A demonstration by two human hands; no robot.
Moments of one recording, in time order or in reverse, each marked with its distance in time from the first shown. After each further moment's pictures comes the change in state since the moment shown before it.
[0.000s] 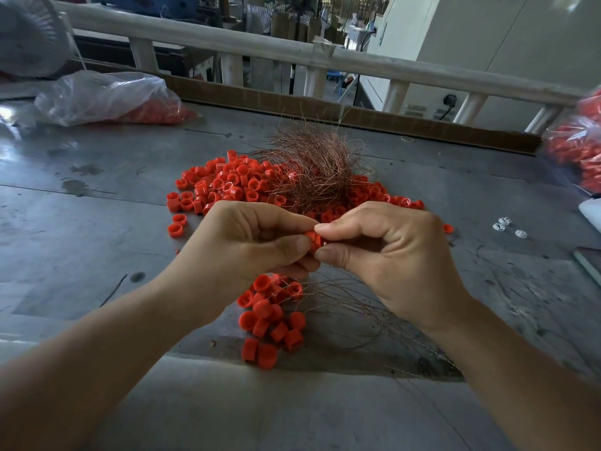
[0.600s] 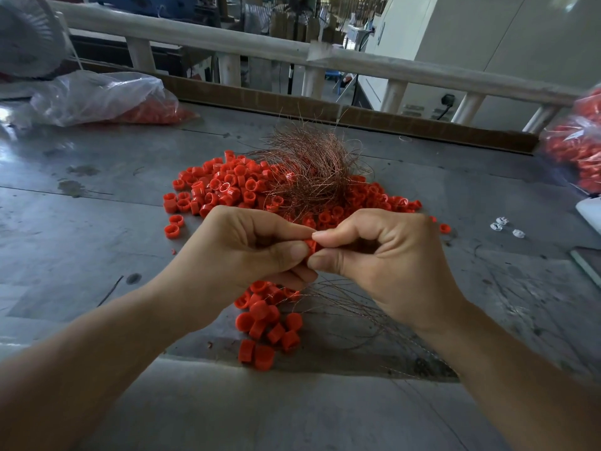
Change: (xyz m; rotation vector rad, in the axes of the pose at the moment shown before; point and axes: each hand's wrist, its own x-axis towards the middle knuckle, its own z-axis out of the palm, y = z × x) left_hand -0.001 -0.005 -0.003 0.019 -0.061 0.010; right_hand -0.002 -0.005 0.001 0.055 -0.004 0.087
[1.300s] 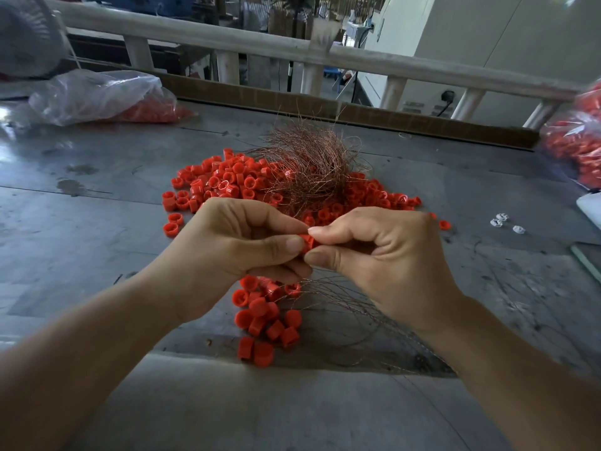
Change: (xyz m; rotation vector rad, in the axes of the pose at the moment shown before) left_hand 0.003 0.001 -0.008 -0.147 -0.061 -0.055; right_hand 0.000 0.002 0.002 -0.080 0.011 -0.144
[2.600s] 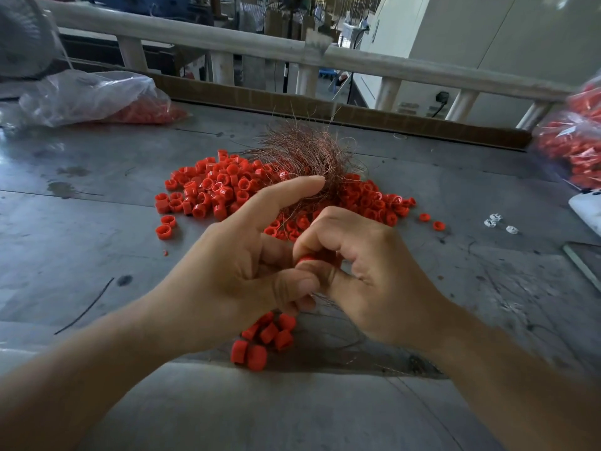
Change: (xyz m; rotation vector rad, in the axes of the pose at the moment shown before) left_hand -0.012 -0.004 0.013 0.241 -0.097 0.216; right_hand -0.002 -0.007 -0.002 -0.004 -0.274 0.022
